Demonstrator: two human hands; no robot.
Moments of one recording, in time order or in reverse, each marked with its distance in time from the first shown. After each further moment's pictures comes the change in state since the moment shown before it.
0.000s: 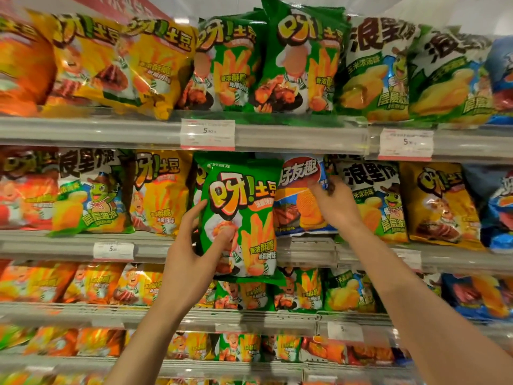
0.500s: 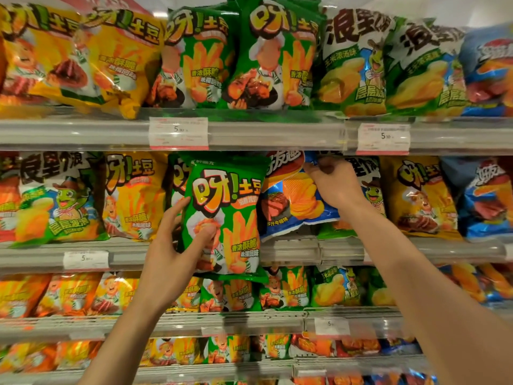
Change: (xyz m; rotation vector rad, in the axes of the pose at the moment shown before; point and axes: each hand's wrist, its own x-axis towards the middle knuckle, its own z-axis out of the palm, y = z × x) left_hand 0.018 -0.006 0.006 0.038 -0.045 0.017; right_hand 0.011 -0.024 -0.035 0.057 0.063 -0.027
